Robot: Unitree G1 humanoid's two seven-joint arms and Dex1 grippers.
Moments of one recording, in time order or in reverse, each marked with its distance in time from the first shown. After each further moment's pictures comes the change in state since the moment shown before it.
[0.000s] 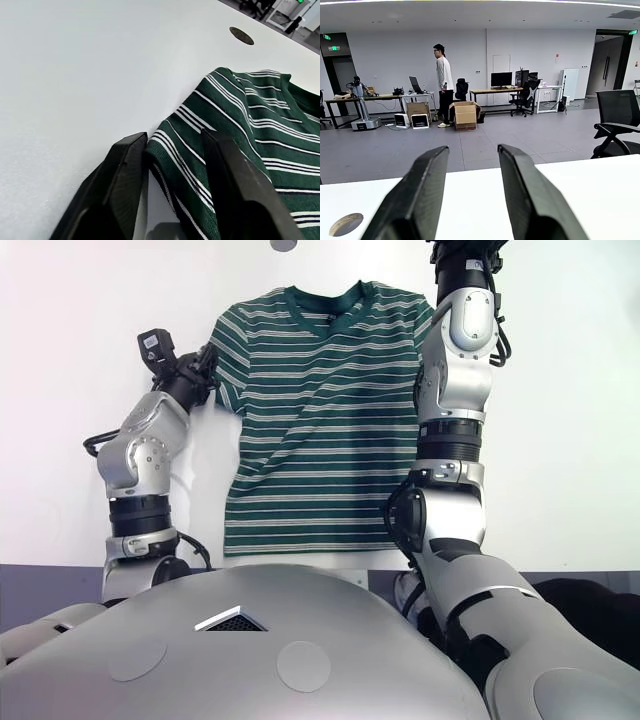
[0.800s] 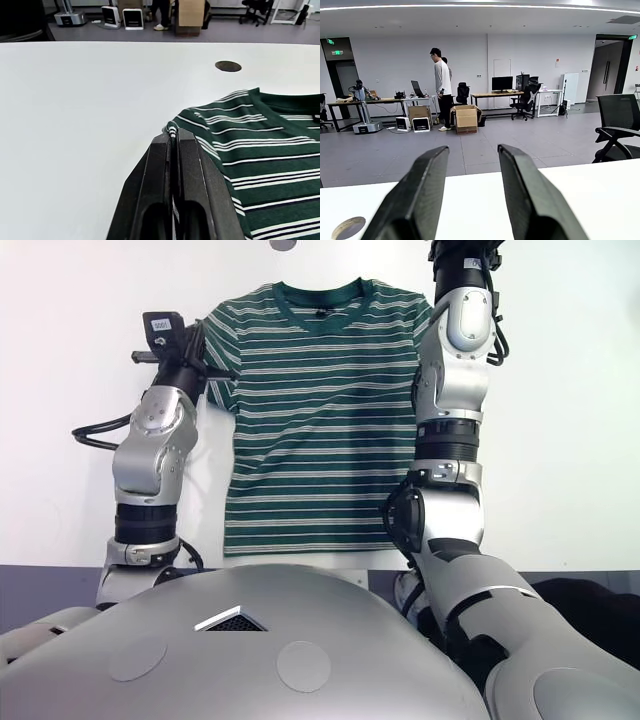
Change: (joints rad) left arm 0.027 0.068 -0.218 -0.120 0.243 -0.124 0.066; right arm 0.000 0.009 0.009 0.001 -0.004 -0.029 -0.001
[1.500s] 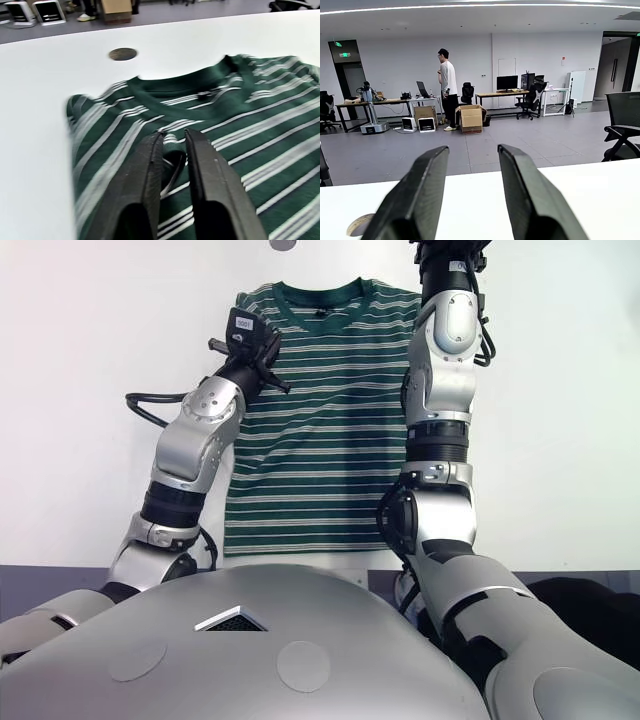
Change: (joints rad) left arm -0.125 -0.063 -0.196 0.153 0.024 0.032 -0.154; right arm 0.004 0.030 0.019 0.001 -0.004 -0.014 -0.001
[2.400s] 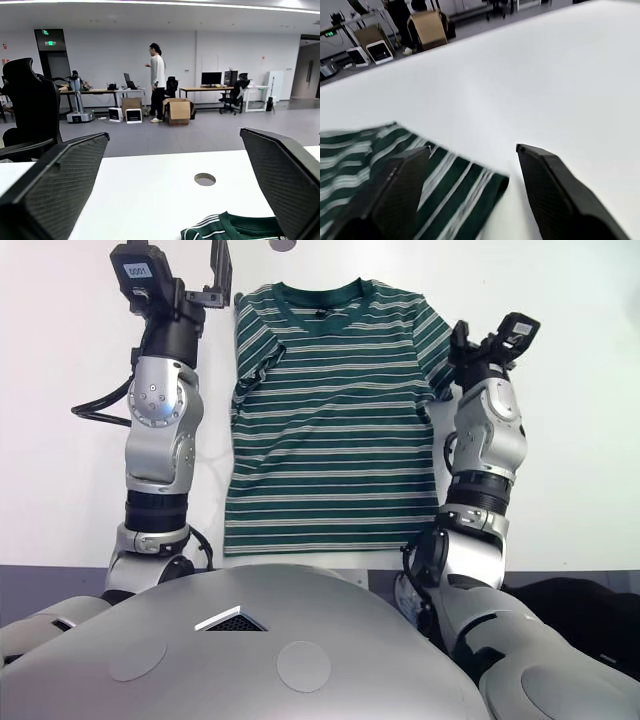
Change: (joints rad) left arm 0.049 0.003 0.172 -0.130 0.079 -0.473 0.146; right arm 0.250 -0.102 -0.186 -0.020 0.204 0.420 0.062
